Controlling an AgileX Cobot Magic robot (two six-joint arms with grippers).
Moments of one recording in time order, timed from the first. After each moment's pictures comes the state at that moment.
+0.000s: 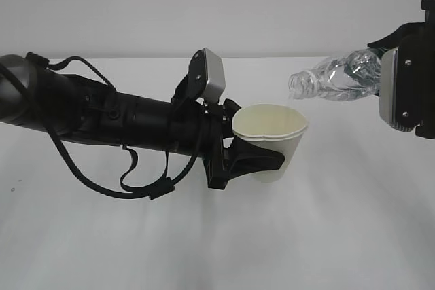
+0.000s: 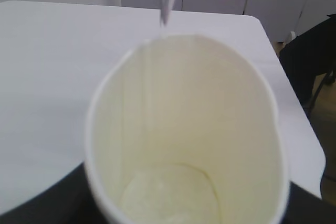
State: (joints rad) left arm -0.53 2.06 -1.11 1.28 -0.97 -0.75; right arm 0.08 1.37 -0.72 -1.18 -0.22 -0.41
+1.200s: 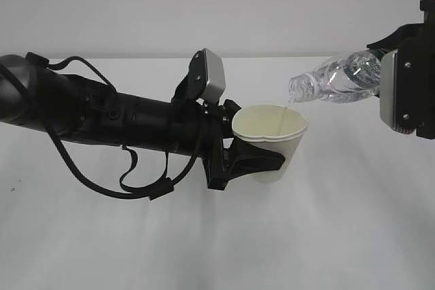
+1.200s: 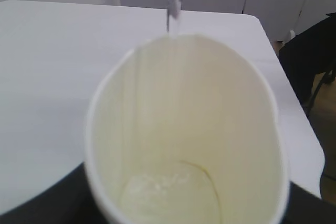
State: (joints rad) left arm -0.53 2.06 -1.11 1.28 -0.97 -0.75; right arm 0.08 1.37 -0.72 -1.20 -0.22 -0.41
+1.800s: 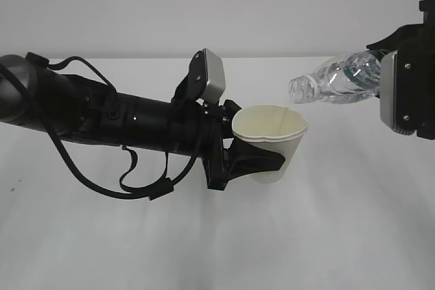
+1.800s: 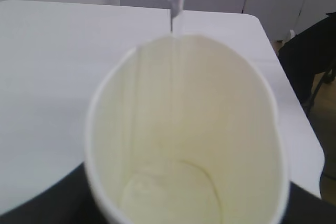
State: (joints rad) left arm -0.53 2.06 -1.11 1.28 -0.97 -0.75; right arm 0.08 1.37 -0.72 -1.21 -0.22 -0.41
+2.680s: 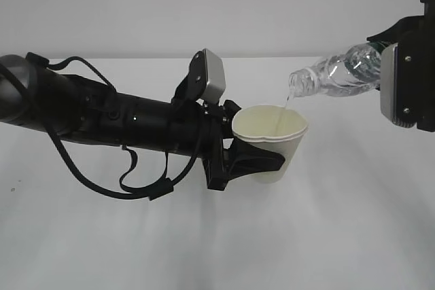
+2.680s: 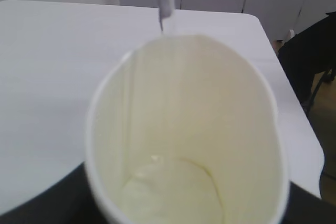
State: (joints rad) left arm -0.53 2.06 -1.11 1.28 -0.97 -0.75; right arm 0.08 1.37 -0.75 -1.22 -0.22 -0.41
